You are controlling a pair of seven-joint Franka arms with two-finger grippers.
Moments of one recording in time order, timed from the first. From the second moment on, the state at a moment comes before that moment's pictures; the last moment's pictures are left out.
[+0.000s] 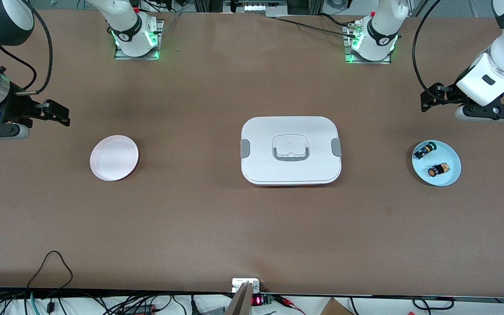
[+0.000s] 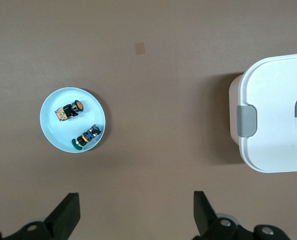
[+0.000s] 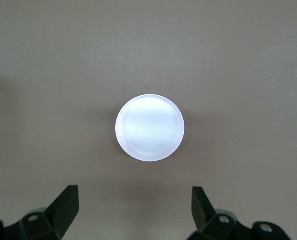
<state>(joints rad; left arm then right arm) -0.08 -0.06 0.00 -1.78 0.02 1.66 -0.03 0.13 0.08 -0.09 -1.62 -0.03 1.66 -0.02</state>
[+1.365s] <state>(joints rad) -0.08 -0.03 0.00 -1.76 0.03 1.56 -0.03 0.13 0.08 -0.09 -1.62 -0.03 1.66 -0.02</state>
